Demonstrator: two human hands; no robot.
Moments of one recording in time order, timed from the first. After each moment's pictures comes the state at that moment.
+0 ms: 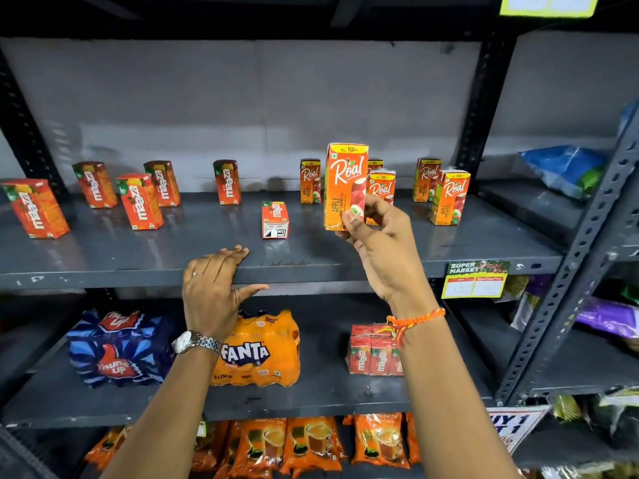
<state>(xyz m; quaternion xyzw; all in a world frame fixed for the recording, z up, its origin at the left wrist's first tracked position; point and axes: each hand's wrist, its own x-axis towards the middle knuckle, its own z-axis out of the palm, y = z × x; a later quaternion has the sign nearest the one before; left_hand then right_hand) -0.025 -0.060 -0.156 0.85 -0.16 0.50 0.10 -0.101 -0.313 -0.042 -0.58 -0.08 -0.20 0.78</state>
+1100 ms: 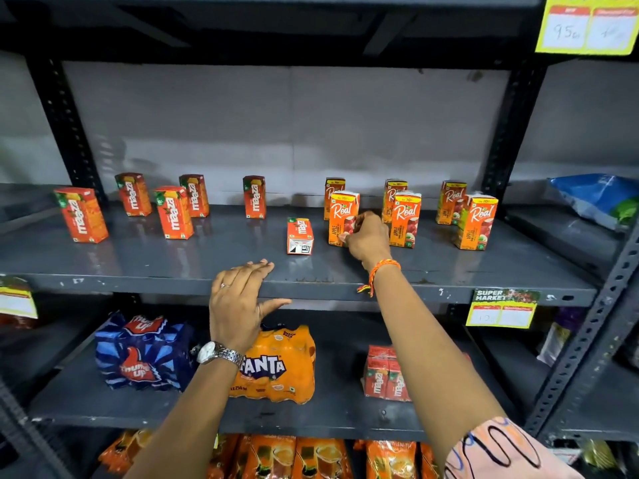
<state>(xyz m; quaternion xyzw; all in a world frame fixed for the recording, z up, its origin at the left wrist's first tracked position) -0.033 -0.062 -0.150 0.85 -0.16 0.48 0.12 0.026 -0.295 -0.043 -0.87 0.11 -0.20 0.44</state>
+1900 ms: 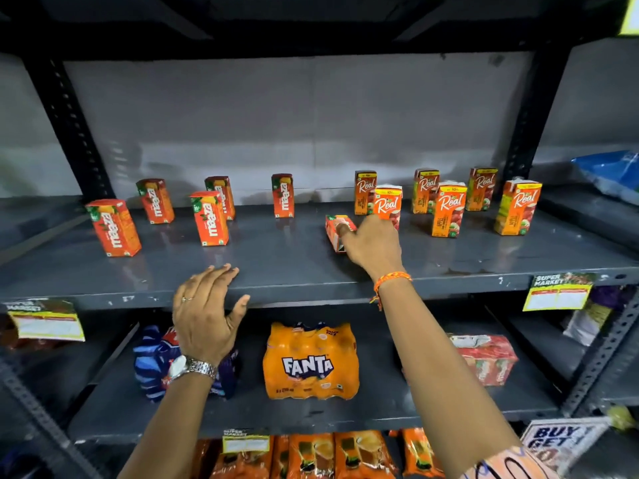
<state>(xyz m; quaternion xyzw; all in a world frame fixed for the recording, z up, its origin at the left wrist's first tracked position) -0.011 0.076 -0.156 0.84 -0.13 0.52 0.13 0.001 -0.198 -0.045 -0.90 0.12 -0.27 0.33</state>
